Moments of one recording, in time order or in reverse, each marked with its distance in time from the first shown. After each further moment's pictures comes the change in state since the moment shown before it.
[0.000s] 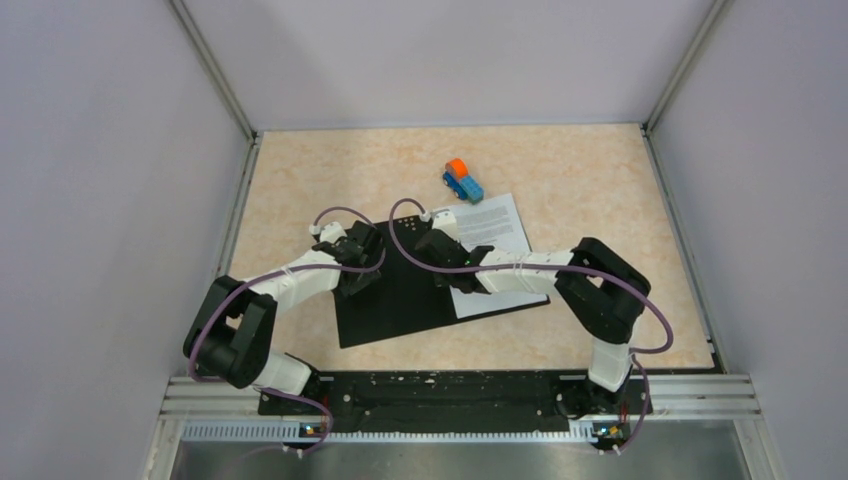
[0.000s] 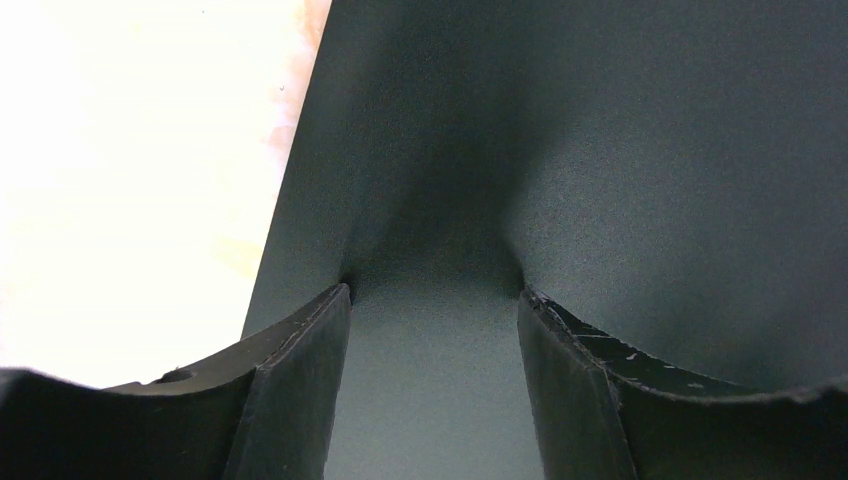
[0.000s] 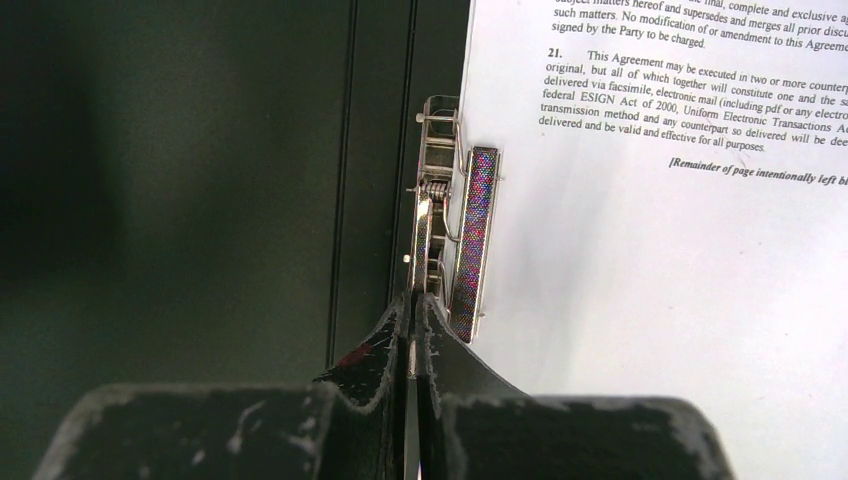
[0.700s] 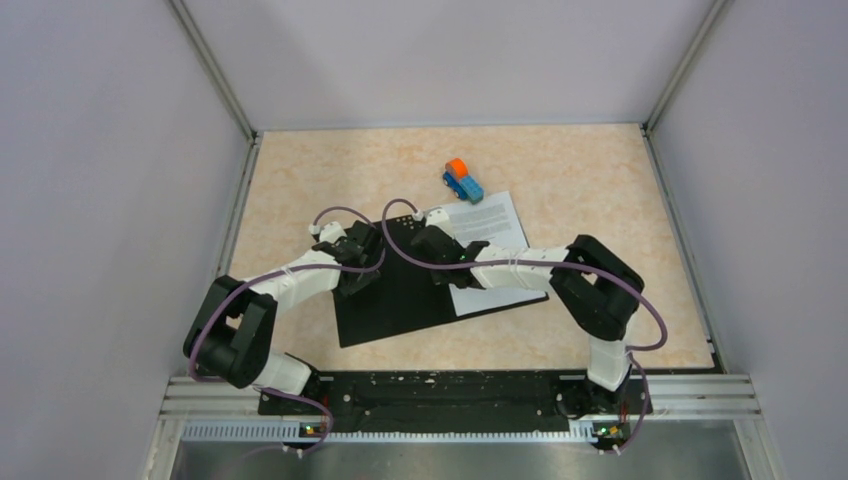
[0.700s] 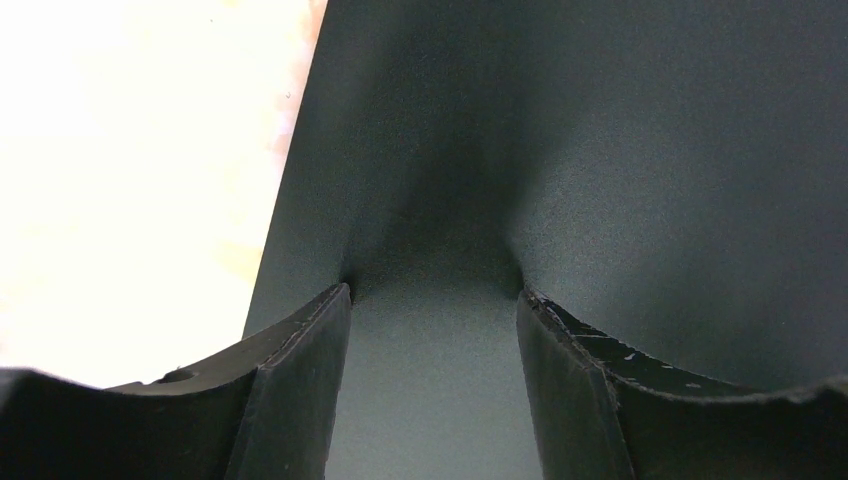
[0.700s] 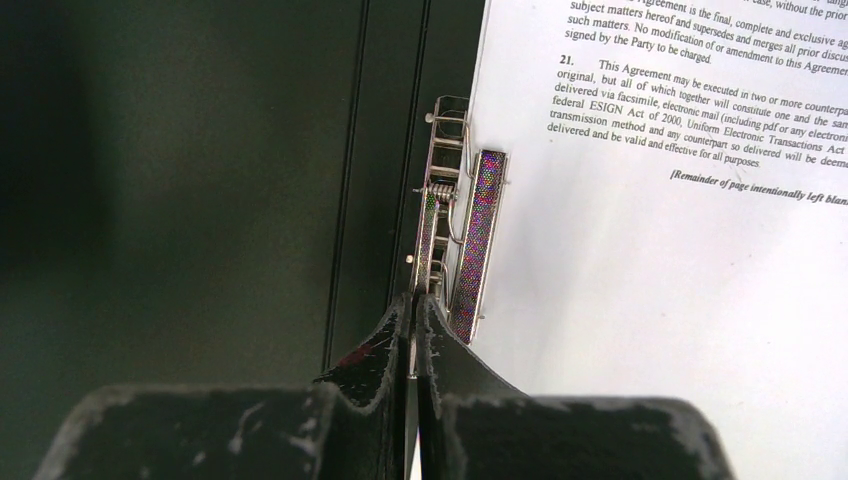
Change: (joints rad) left arm 0.000 0.000 -0.001 0.002 -0.007 0.000; right arm -0.006 0.010 0.018 0.001 -0.023 -0.062
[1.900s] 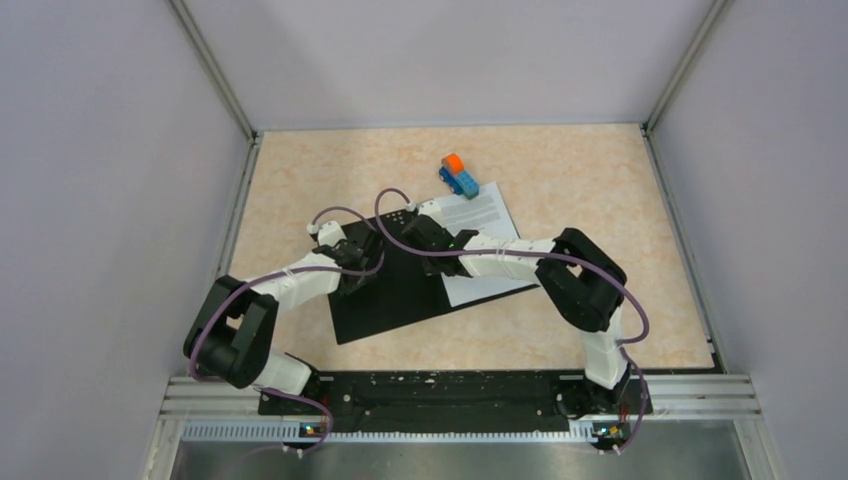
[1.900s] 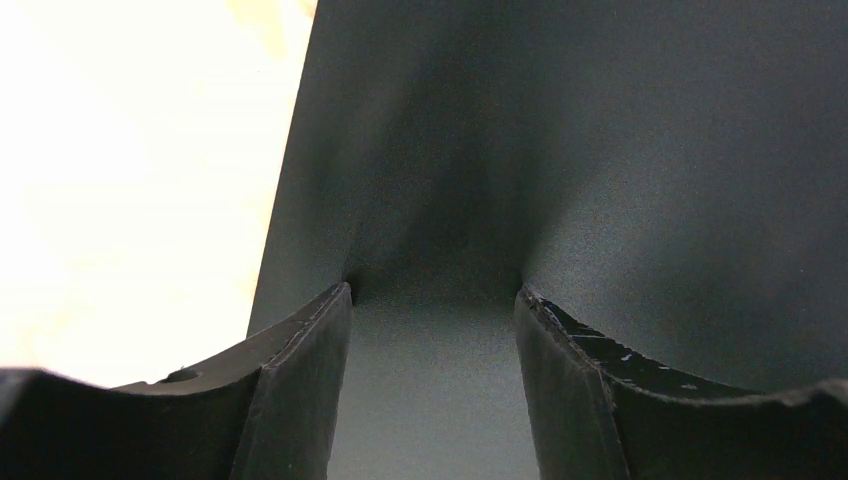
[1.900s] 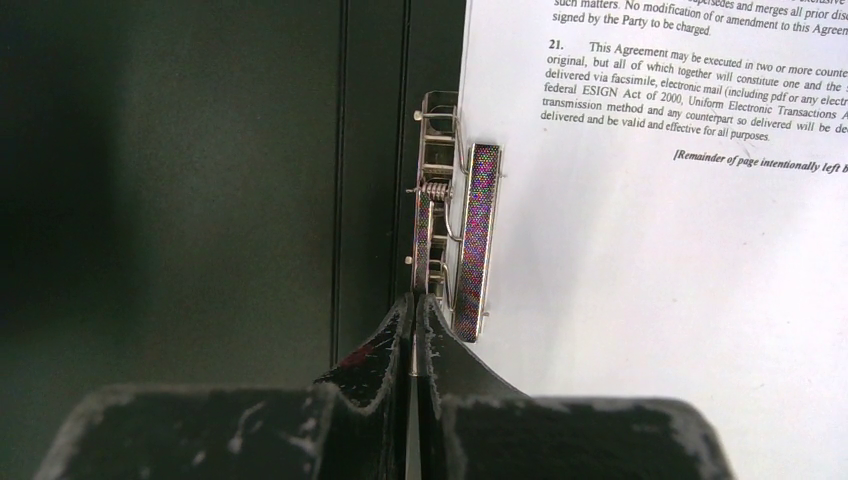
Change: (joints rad) left arm -0.004 0.002 -0.029 0.047 -0.090 0.022; right arm -0.019 0.127 0.181 -0.106 -0.034 0.000
